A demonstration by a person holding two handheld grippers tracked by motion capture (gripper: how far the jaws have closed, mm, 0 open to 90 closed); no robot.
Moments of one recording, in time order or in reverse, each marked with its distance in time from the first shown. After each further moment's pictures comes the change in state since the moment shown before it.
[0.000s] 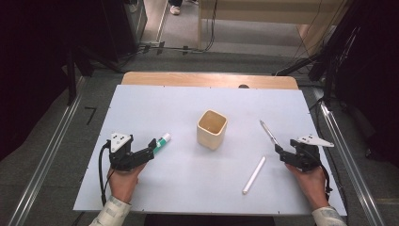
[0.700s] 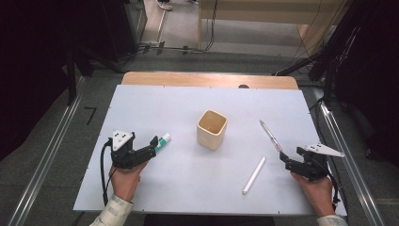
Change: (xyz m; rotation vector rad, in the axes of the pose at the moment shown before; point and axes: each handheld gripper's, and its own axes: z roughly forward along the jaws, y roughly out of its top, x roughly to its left) left arm -0.004 0.006 -0.001 -0.018 0.003 0.001; right arm -0.004 -0.019 -0.023 0.006 0.018 0.035
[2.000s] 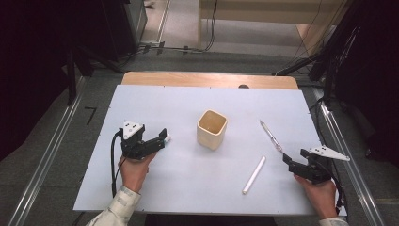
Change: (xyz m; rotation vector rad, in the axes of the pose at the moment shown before) left arm -0.017 0.018 0.026 0.010 -0.039 0.009; right arm -0.004 -0.006 -0.011 -0.012 -0.014 0.032
